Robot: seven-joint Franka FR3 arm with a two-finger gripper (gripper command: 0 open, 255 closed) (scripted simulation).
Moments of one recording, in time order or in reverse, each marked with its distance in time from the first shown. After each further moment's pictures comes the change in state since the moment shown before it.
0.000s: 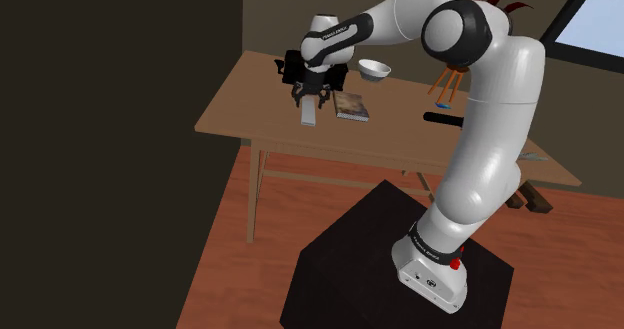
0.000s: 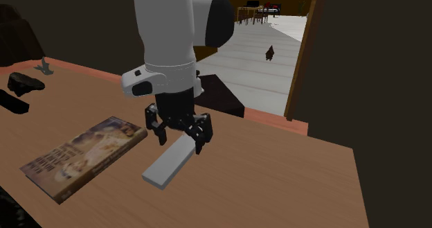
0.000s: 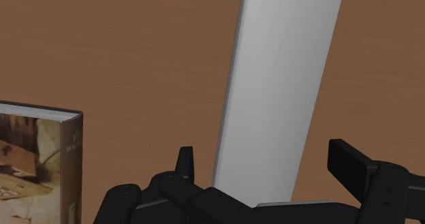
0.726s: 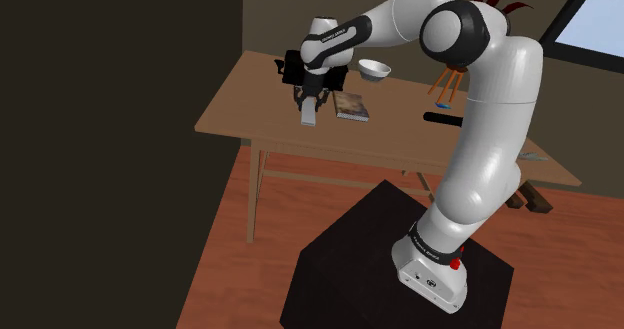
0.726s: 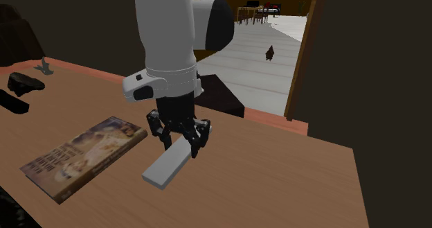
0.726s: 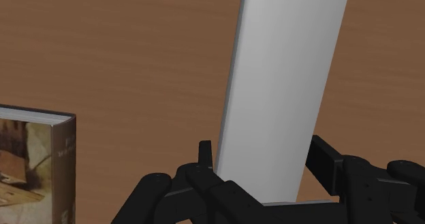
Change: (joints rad) arm 0.000 0.010 0.000 -0.006 0.000 0.017 0.001
